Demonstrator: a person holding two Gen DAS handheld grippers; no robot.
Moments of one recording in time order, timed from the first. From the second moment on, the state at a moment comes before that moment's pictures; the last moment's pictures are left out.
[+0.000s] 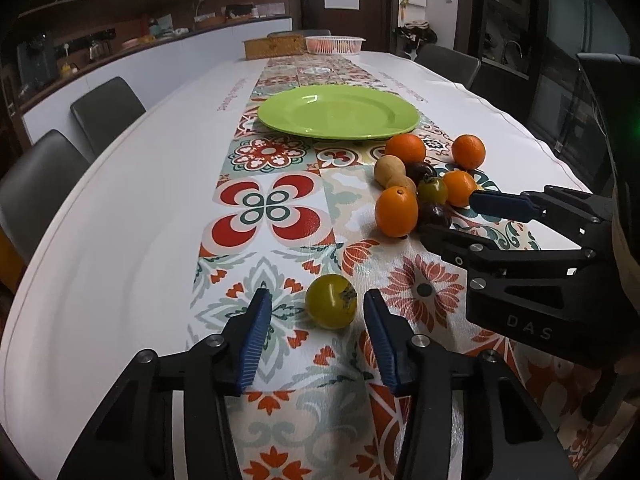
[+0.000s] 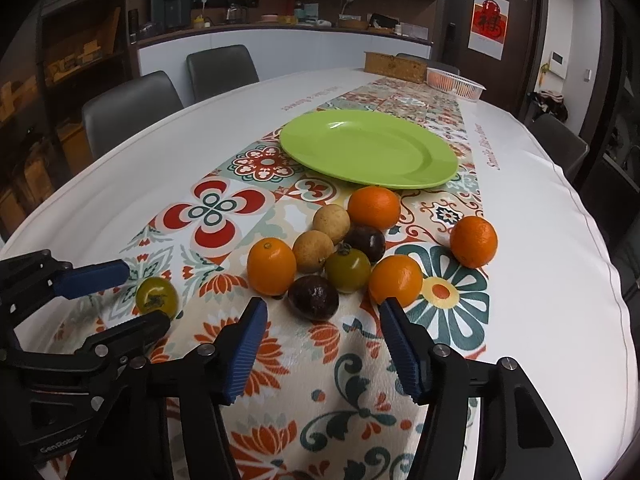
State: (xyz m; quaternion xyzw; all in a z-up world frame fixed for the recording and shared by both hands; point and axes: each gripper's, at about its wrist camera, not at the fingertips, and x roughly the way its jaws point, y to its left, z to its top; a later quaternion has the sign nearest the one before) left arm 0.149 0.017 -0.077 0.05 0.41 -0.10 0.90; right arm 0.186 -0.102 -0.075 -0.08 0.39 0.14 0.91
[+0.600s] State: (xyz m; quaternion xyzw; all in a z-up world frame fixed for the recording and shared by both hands) left arm 0.163 0.017 -0.079 0.02 0.43 -0.11 0.90; right arm 0.198 -0.093 -0.082 -0.09 0.41 0.16 0.89
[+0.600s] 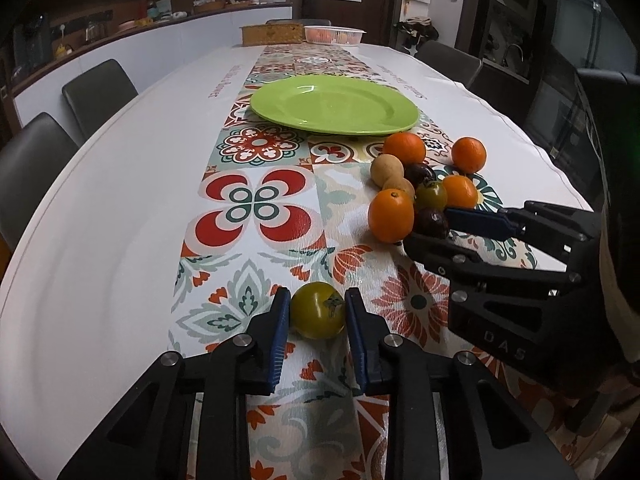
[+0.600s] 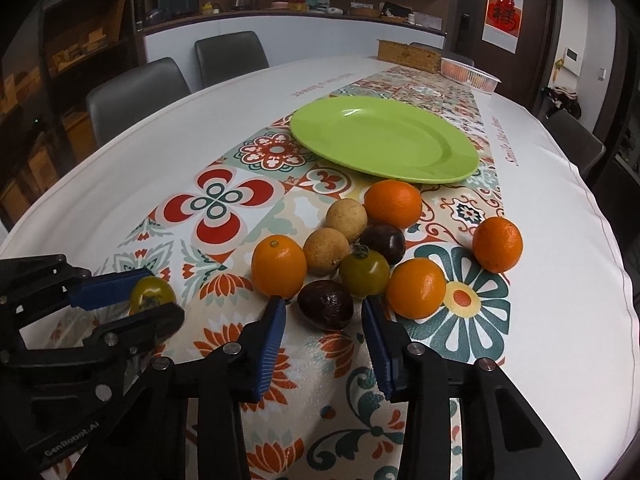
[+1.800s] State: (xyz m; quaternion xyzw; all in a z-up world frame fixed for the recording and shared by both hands) left arm 0.156 0.002 -0.003 0.02 0.35 -0.11 0.93; right arm 0.171 -0.119 -0.019 -0.04 0.37 0.18 0.91
